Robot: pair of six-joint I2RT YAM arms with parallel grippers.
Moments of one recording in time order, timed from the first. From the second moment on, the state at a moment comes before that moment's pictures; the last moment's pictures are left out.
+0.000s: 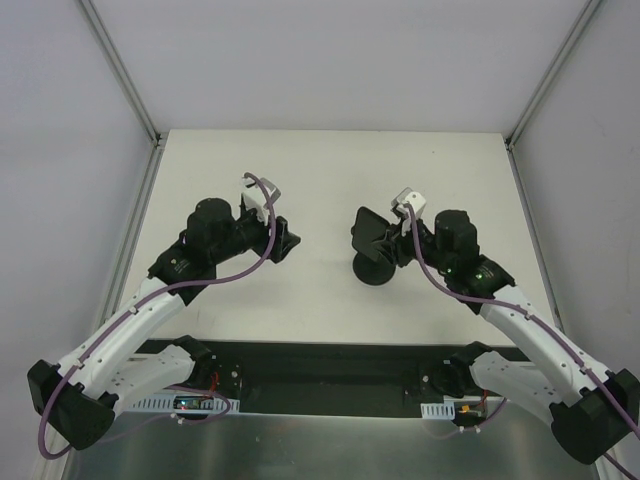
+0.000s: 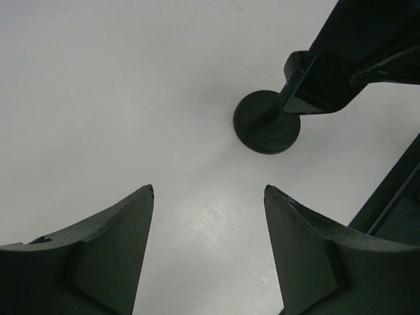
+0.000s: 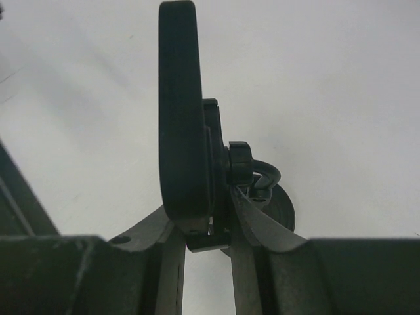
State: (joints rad) left arm -0.57 0.91 0.86 -0.28 0.24 -0.08; right arm 0.57 0.91 0.73 -0.17 -0.24 -0.04
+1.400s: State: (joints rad) left arm -0.57 0.95 0.84 -0.20 0.51 -0.13; right arm 0.54 0.82 0.62 -0.33 0.10 0.12
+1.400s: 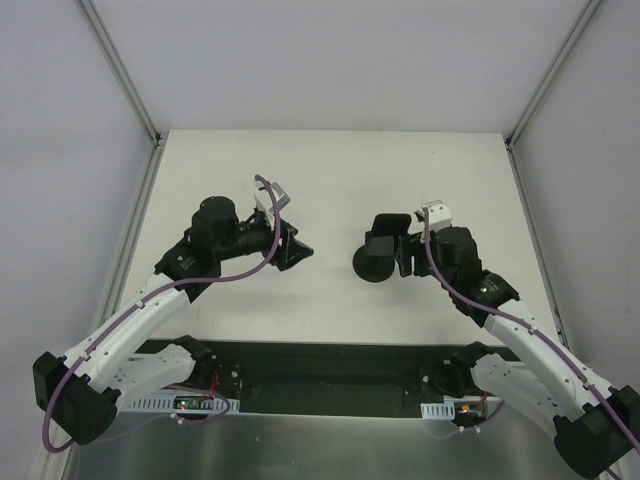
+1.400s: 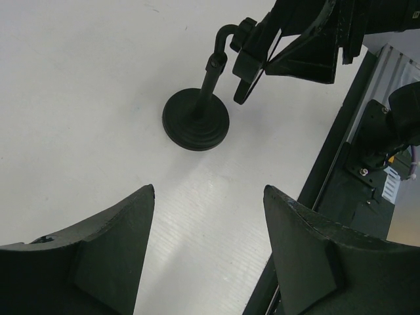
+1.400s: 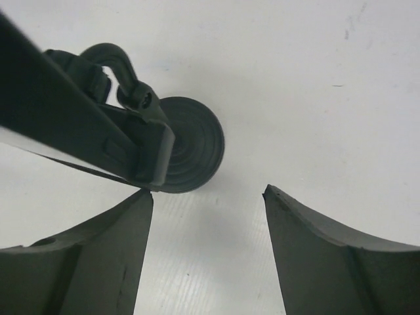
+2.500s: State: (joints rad) left arm -0.57 0.95 0.84 -0.20 0.51 -0.13; right arm 0.79 0.88 0.94 -0.51 0.42 0.39
